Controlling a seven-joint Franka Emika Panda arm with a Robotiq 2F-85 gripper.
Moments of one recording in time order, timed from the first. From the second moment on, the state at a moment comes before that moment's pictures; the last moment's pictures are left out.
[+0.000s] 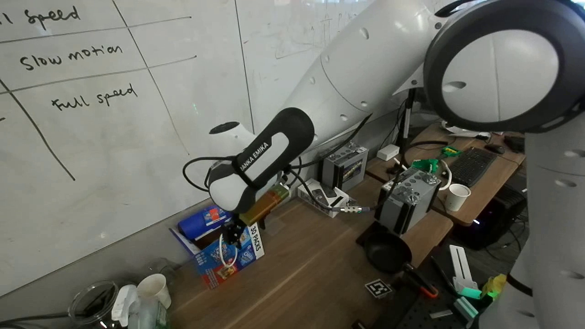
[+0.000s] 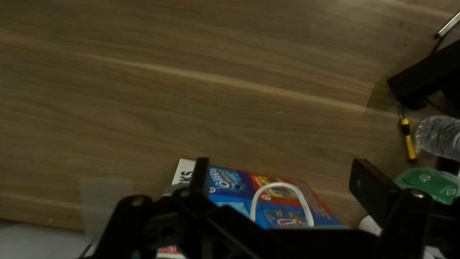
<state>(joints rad) 0.28 0.41 0.11 -1.99 -0.03 2.34 0.17</state>
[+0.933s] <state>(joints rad) 0.27 0.59 0.18 -2.10 0.00 2.79 0.14</state>
